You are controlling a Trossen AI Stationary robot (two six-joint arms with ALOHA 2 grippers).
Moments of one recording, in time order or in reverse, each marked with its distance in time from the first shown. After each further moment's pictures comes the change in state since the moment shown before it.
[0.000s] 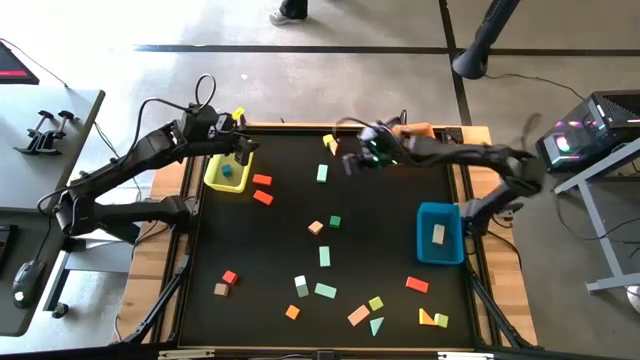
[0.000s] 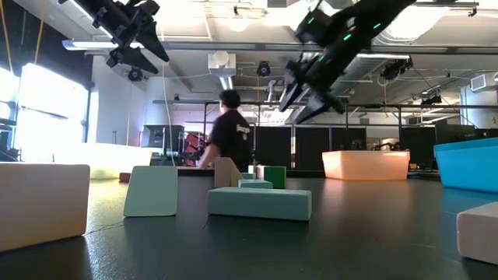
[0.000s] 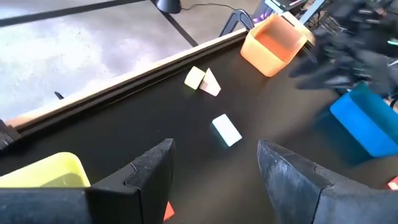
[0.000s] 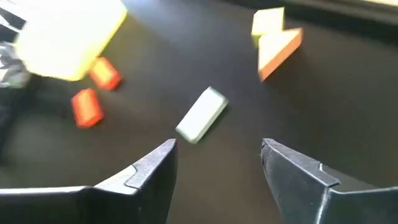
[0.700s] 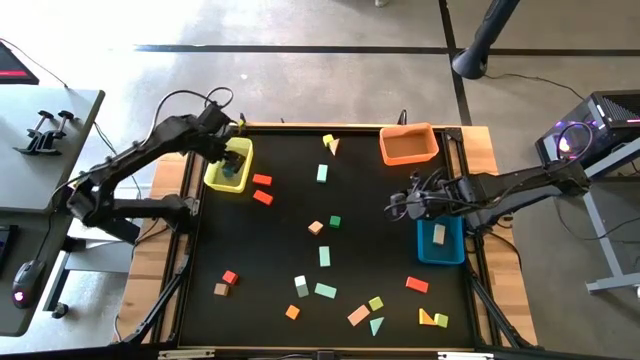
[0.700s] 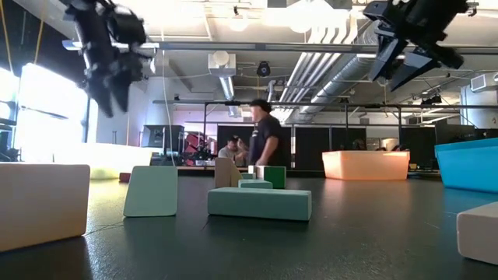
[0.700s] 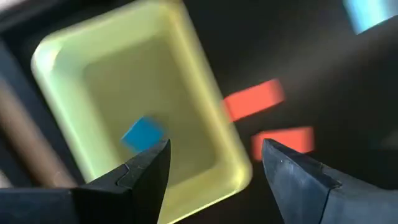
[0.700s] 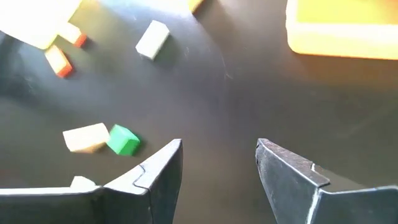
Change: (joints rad) left arm 0.196 0.157 0.000 -0.387 -0.005 0.127; right arm 0.595 -0.535 -0.198 -0.603 0.544 0.631
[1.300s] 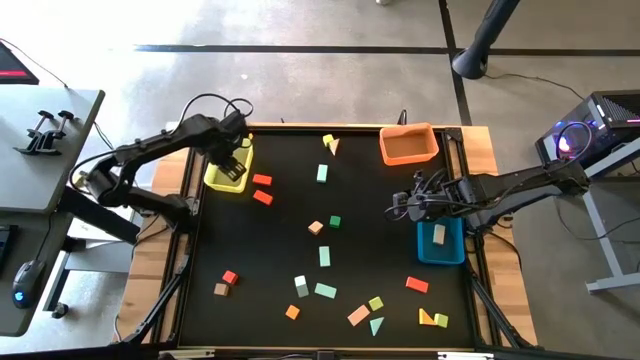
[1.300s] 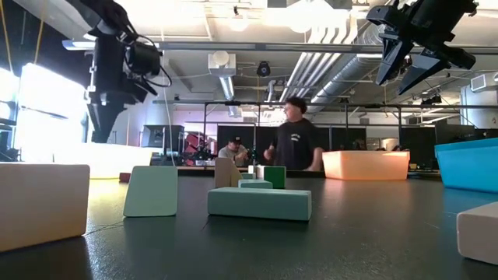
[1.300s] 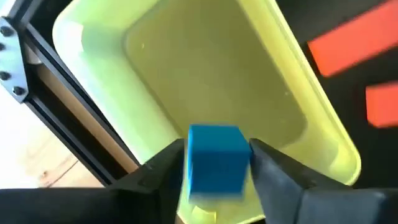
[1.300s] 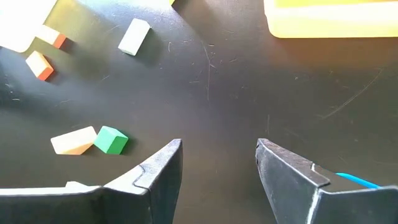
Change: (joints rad) left arm -0.014 0.255 0.000 -0.082 -0.247 0.171; right arm 0.038 0.000 0.000 -0.090 0.000 0.131
